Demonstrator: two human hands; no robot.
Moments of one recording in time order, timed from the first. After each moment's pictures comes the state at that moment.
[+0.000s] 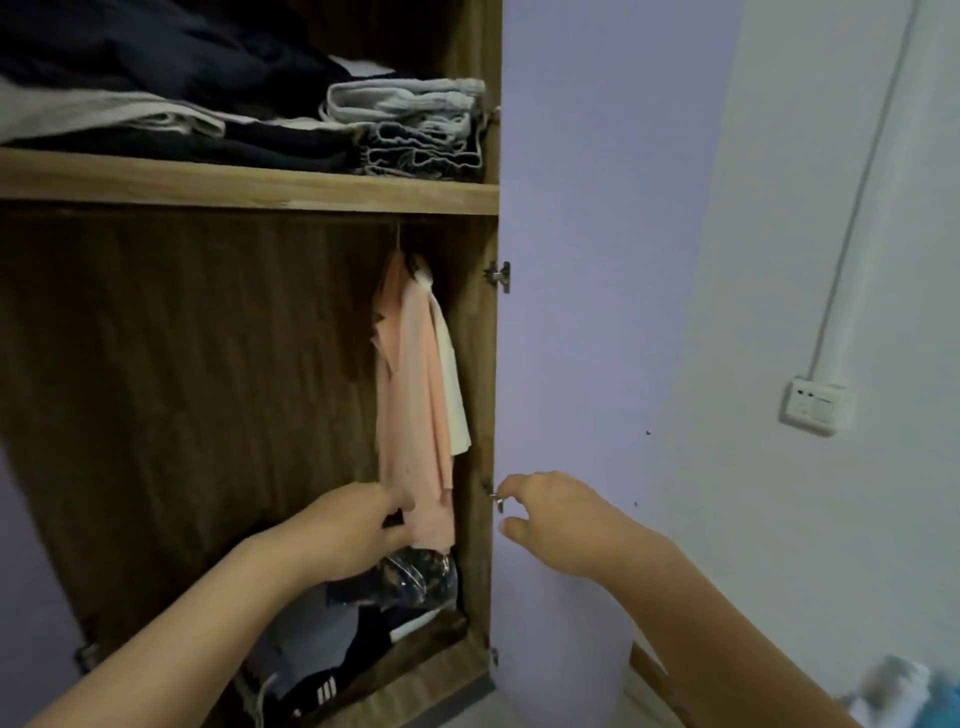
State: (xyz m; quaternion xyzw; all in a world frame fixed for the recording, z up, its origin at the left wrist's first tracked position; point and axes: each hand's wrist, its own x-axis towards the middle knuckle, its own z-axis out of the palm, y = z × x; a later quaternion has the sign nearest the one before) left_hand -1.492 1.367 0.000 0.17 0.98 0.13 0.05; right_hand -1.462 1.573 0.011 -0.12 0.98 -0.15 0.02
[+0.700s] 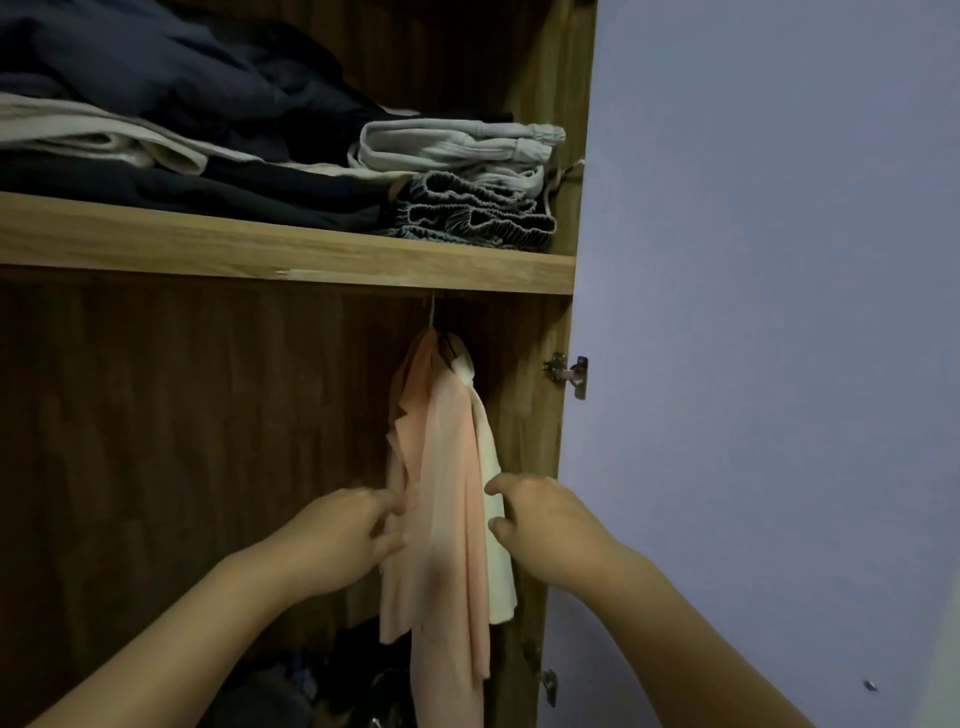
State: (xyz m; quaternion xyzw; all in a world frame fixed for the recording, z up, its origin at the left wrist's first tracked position) left_hand -1.751 1.313 0.047 0.18 0.97 0.15 -0.05; right_hand -1.739 1.516 0.056 -0.14 0.97 -0.17 -0.11
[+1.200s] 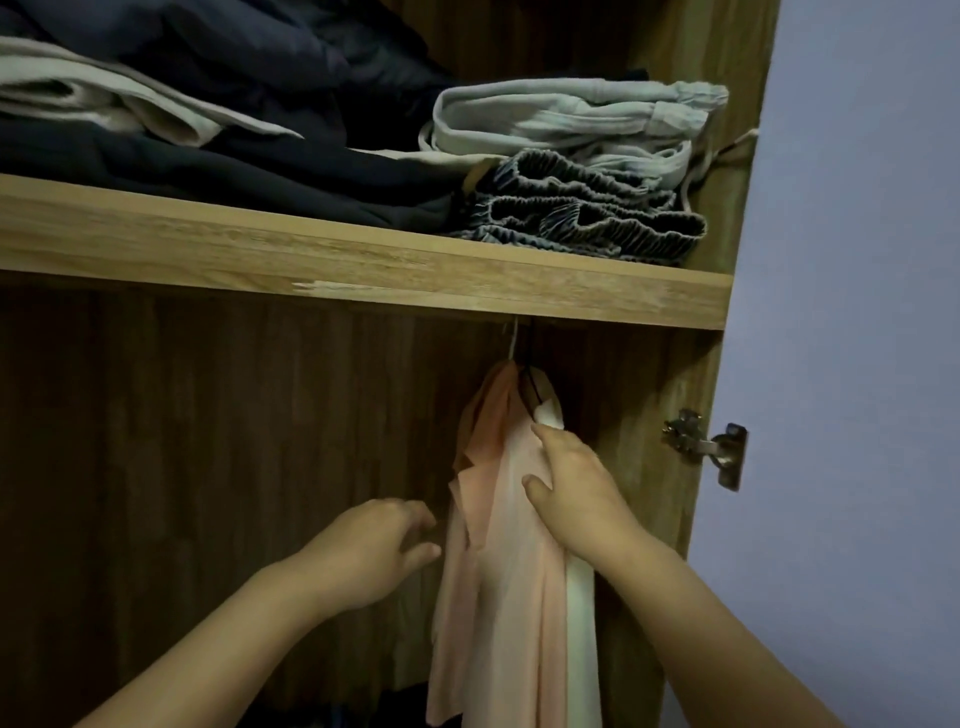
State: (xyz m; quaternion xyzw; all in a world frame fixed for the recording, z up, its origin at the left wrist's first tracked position) left_hand -1.886 1.284 0.051 0.12 0.97 0.17 -0.10; right_hand -1.925 1.481 0.083 -0.19 0.92 -0.25 -0.21
